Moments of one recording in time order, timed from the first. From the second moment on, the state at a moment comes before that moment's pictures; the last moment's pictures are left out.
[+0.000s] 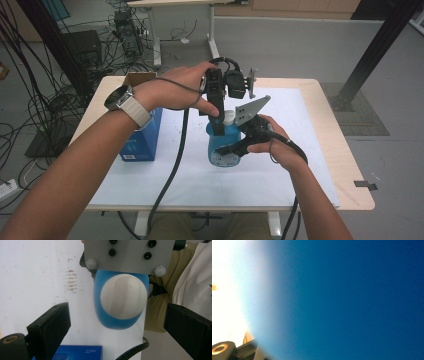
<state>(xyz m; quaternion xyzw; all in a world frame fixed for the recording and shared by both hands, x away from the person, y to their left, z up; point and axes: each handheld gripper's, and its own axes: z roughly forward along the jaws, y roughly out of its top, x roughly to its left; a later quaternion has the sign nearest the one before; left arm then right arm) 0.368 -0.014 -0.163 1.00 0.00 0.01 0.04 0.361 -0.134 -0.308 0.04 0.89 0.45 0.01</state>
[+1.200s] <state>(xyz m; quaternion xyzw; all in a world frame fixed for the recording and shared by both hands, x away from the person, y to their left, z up) 0.369 -0.014 -0.170 1.00 0.00 0.01 0.04 0.361 -0.132 -0.308 0.04 0.89 0.45 0.00</state>
